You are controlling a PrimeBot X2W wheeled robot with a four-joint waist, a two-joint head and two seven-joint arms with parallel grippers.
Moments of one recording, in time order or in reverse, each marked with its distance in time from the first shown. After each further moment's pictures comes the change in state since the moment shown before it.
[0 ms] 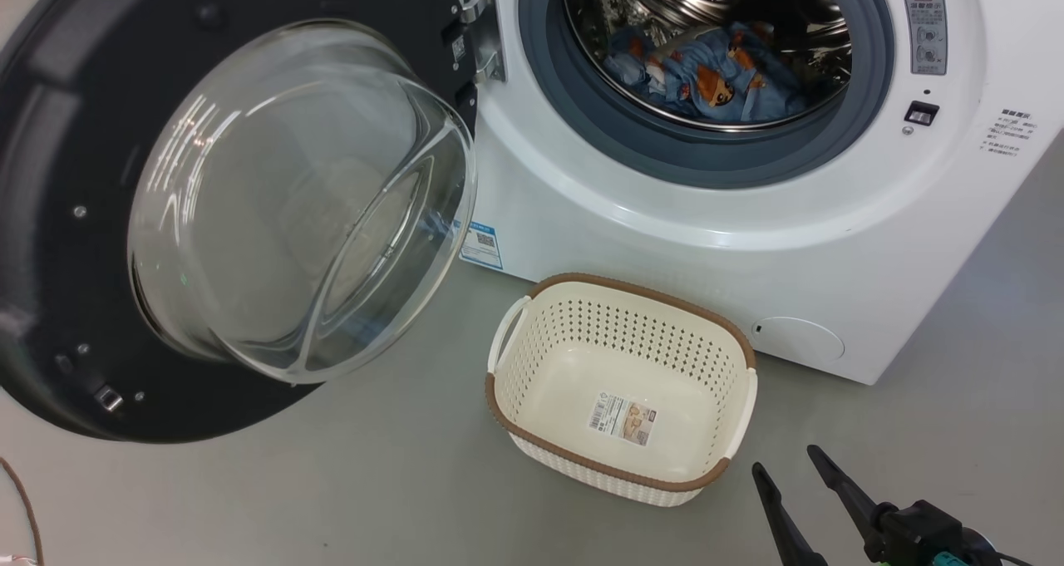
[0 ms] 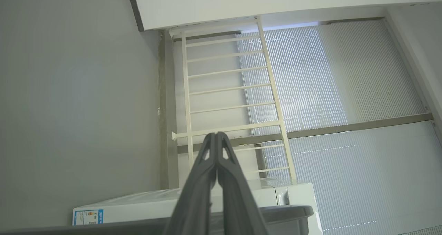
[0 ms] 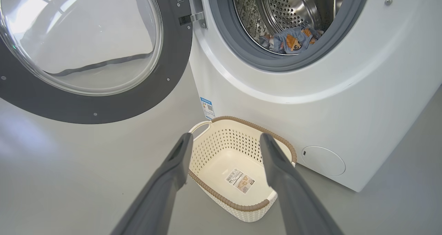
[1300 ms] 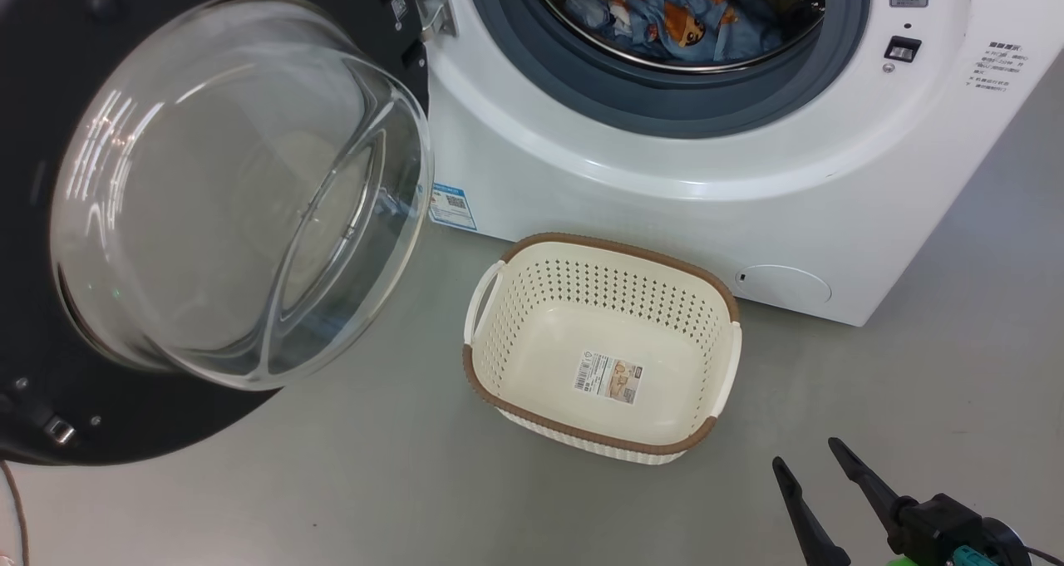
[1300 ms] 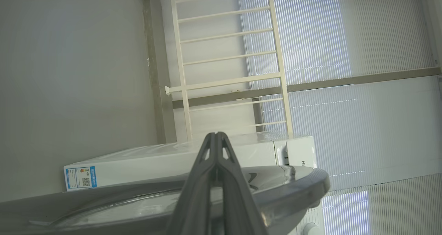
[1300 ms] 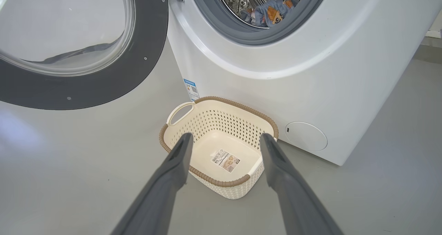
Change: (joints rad) left arm -0.035 -0.015 0.073 -0.034 -0.004 -0.001 0.278; right arm -0.005 -0.053 -0.005 -0.007 -0.004 0.000 0.000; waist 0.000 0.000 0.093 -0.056
